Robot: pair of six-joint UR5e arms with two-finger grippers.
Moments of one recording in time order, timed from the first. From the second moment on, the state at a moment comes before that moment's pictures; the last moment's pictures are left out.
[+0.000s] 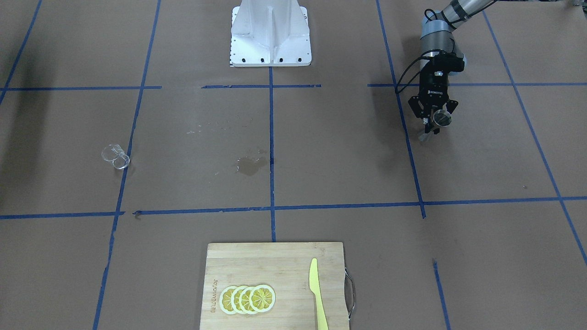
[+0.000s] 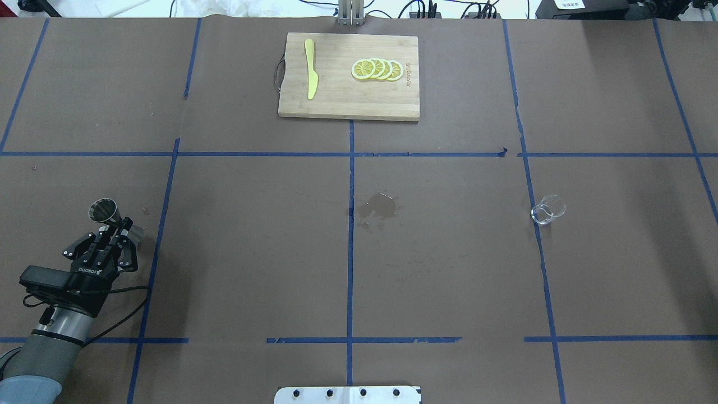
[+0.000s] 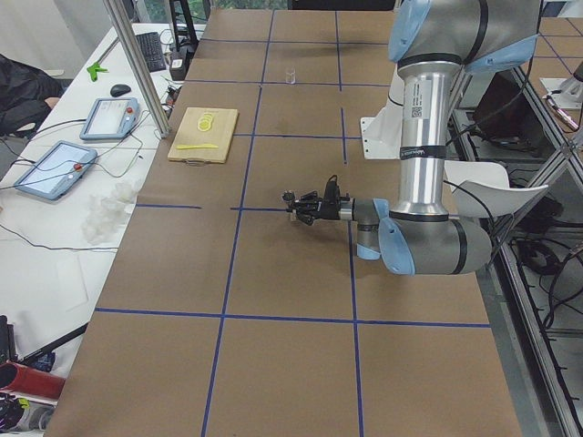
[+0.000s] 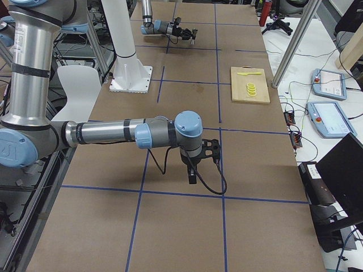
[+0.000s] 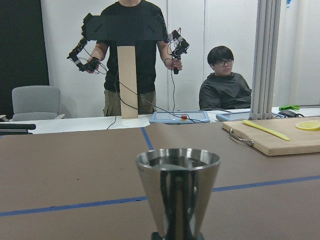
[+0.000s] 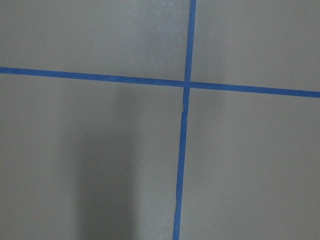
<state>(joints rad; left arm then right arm) -0.09 -1.56 -1.39 -3.28 -0.33 -0.82 1.54 -1.76 1.87 -1.53 2.31 0.07</state>
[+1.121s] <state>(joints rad) -0.08 -1.59 -1.36 -3.29 -0.32 -0.82 1.54 -1.76 1.87 -1.53 2.31 0.07</state>
